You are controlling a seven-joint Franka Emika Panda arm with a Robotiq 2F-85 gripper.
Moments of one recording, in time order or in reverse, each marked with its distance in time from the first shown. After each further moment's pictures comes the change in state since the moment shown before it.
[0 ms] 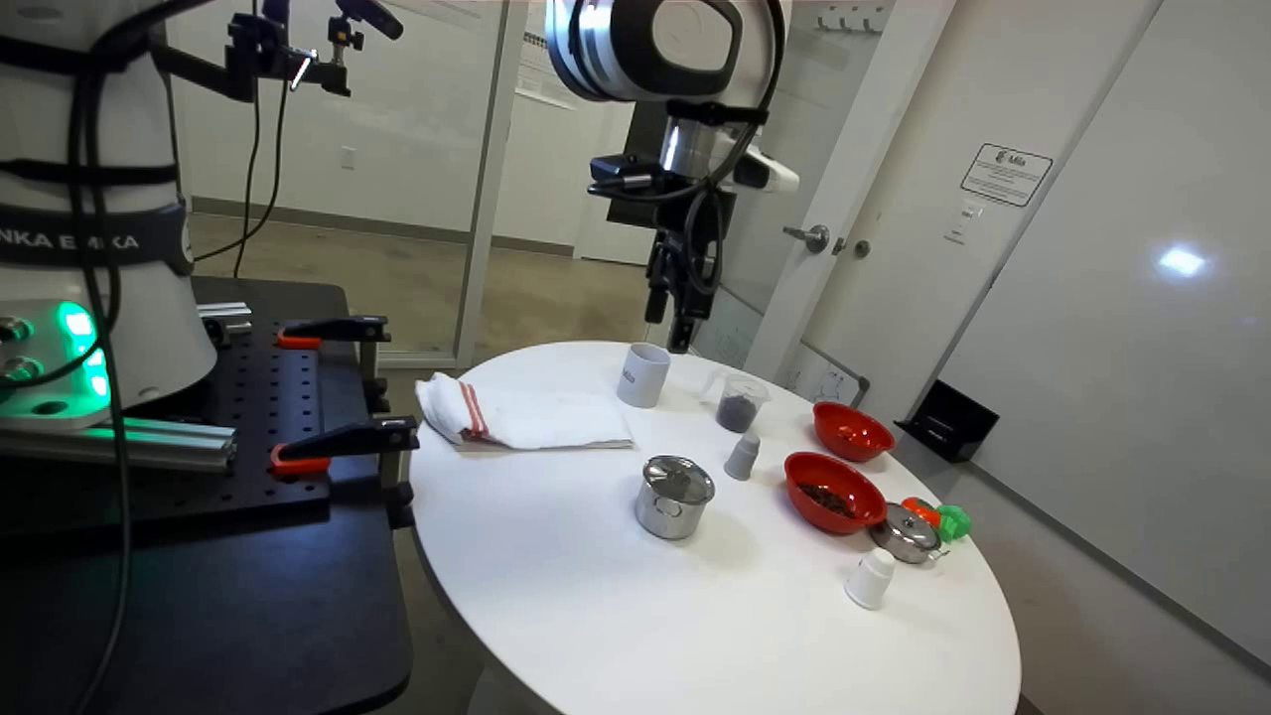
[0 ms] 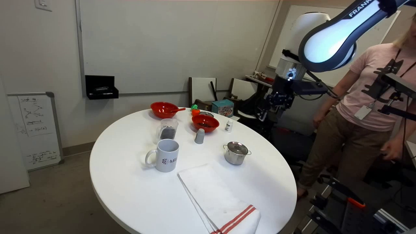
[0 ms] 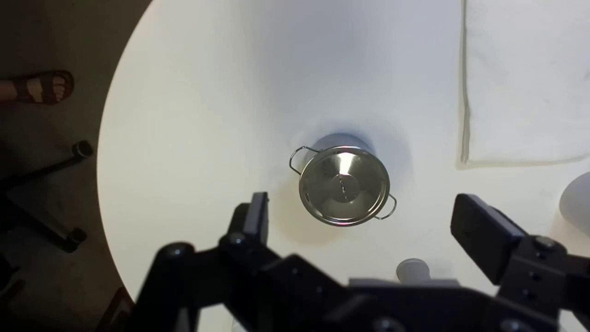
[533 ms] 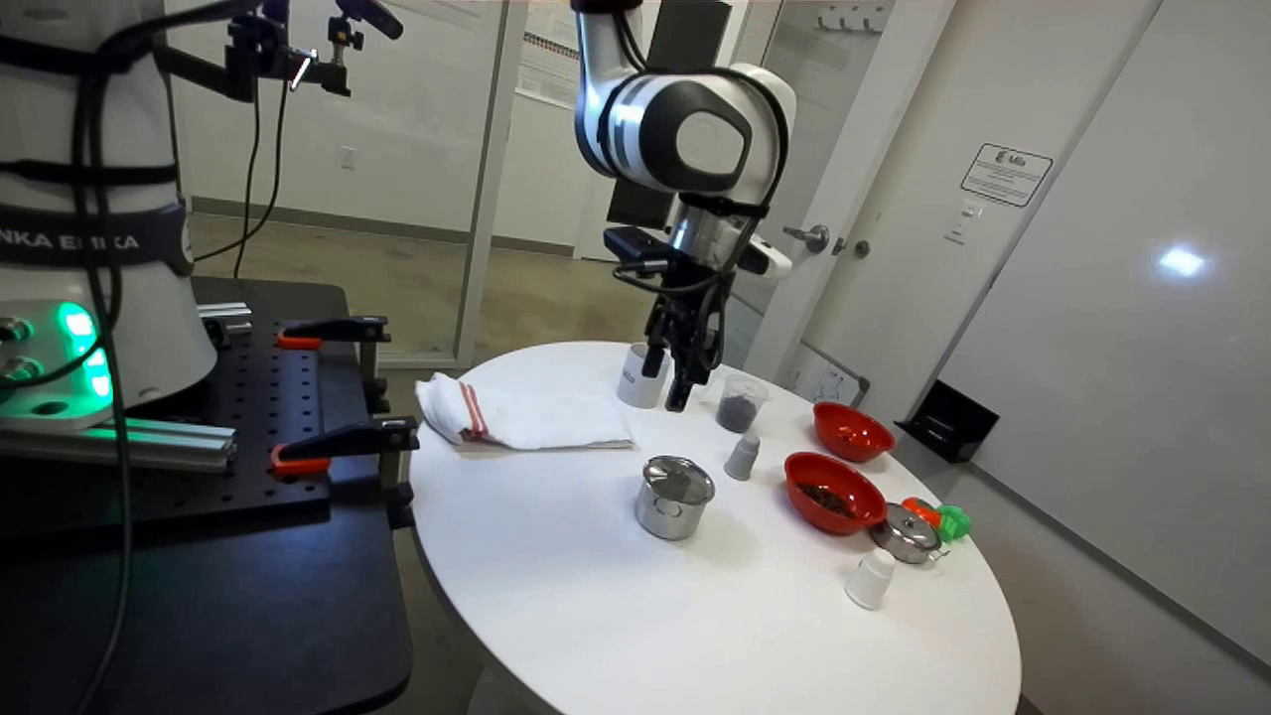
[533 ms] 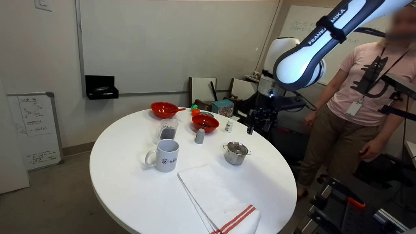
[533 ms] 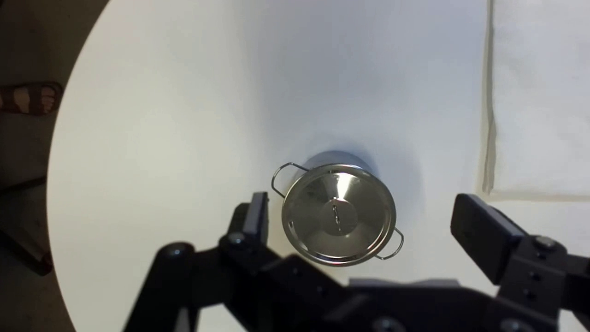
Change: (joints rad) arm 0.030 0.269 -0.005 0.166 0.026 0.015 -0.030
